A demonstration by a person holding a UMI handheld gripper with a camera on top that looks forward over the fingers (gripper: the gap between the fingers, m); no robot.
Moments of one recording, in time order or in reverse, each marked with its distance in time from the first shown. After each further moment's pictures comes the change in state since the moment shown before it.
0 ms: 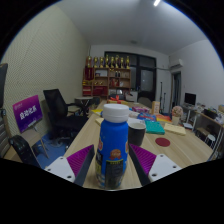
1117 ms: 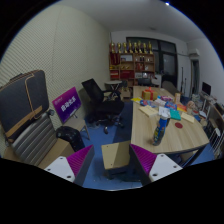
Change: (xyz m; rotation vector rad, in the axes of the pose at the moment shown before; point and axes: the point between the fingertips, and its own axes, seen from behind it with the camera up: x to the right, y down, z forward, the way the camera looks) arm -0.217 -0.097 -0.360 -0.248 -0.264 0.020
